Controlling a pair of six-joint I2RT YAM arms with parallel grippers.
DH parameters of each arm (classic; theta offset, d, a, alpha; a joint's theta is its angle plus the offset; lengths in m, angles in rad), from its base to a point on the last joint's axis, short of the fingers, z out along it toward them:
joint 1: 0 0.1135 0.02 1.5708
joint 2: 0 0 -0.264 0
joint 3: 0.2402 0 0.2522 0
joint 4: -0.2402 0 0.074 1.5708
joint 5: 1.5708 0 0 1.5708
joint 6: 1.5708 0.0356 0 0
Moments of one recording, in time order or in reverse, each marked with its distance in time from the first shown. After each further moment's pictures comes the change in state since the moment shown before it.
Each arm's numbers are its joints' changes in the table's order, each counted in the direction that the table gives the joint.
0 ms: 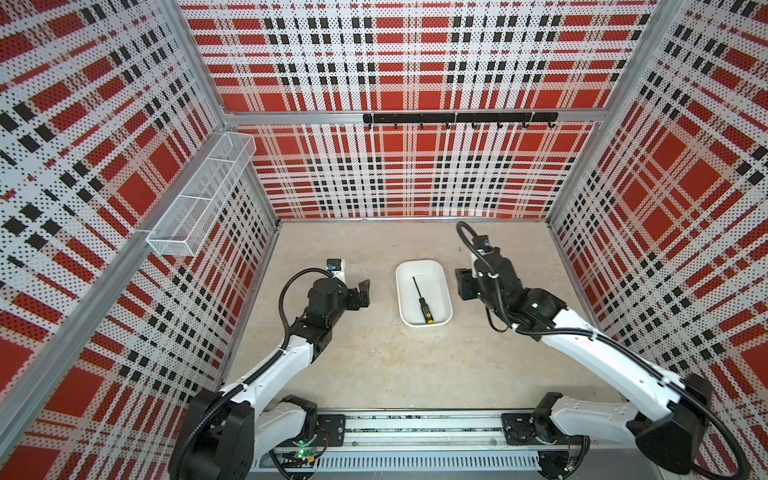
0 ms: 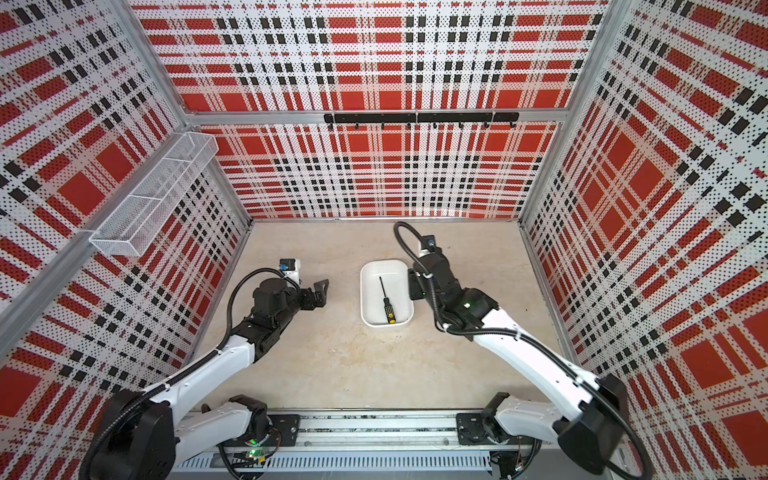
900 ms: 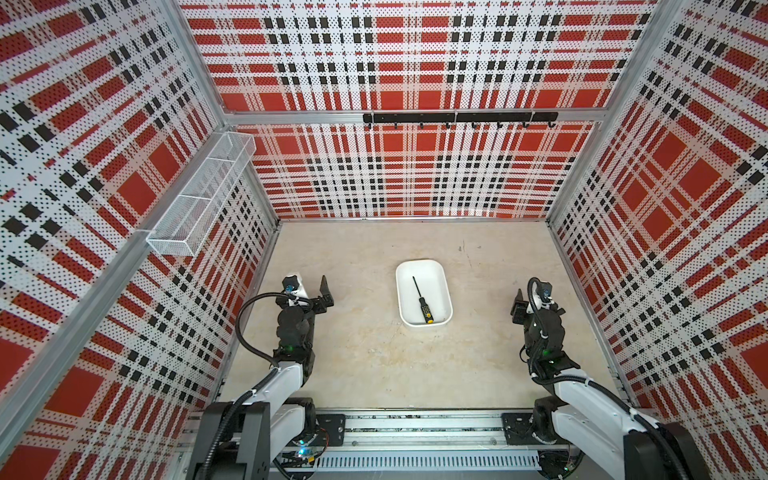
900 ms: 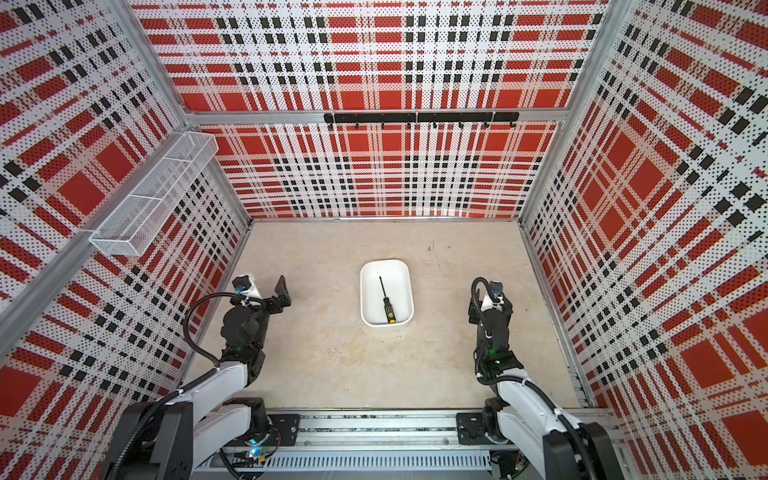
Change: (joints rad) left arm 0.288 0.009 -0.365 0.705 -0.078 0.154; right arm -0.498 0.132 -0.883 1.106 0.000 -0.276
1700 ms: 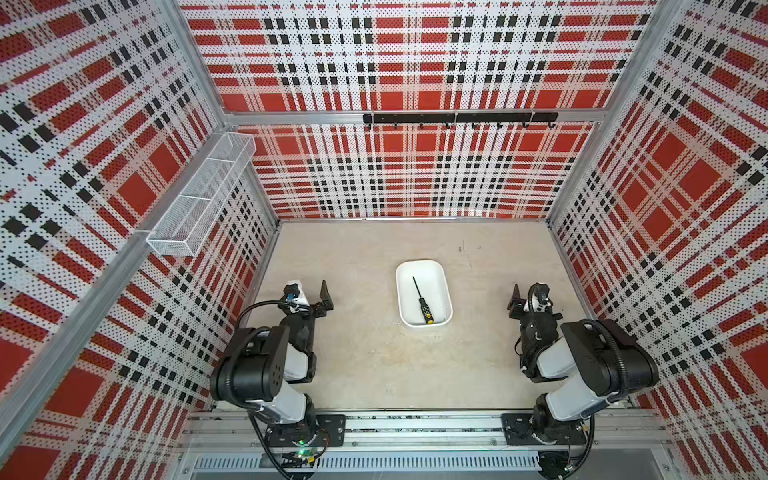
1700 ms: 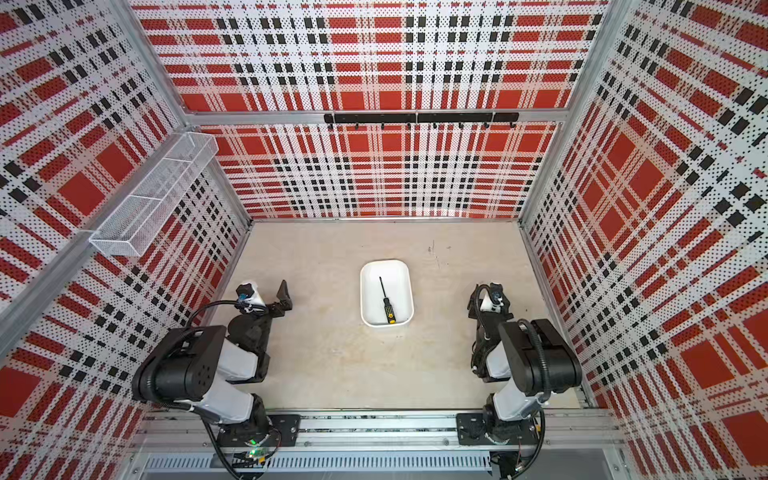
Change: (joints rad) left arm 0.072 -0.484 -0.030 0.560 0.102 -0.007; right arm -0.077 -0.627 0.005 0.763 -0.126 -0.006
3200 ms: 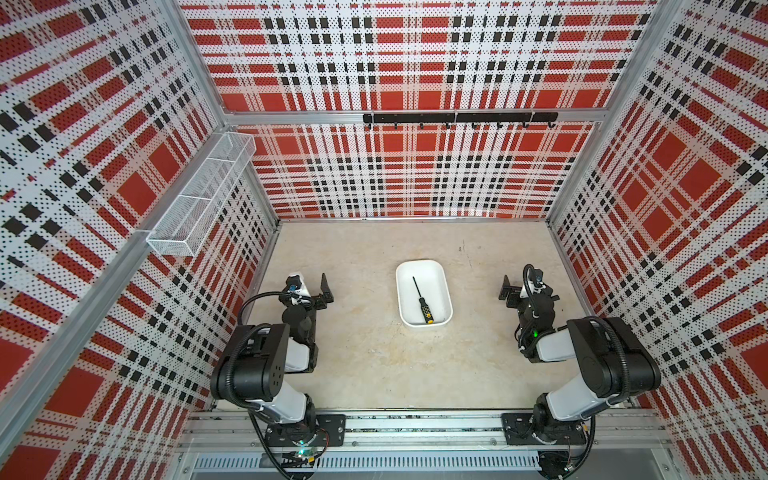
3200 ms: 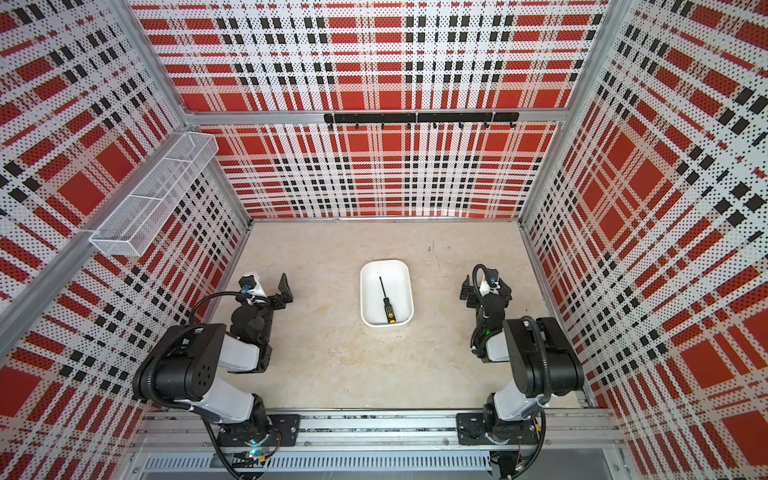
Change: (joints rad) left arm -0.033 0.000 0.065 -0.074 -0.070 0.025; right arm -0.037 0.011 0.143 -0.266 -0.086 0.000
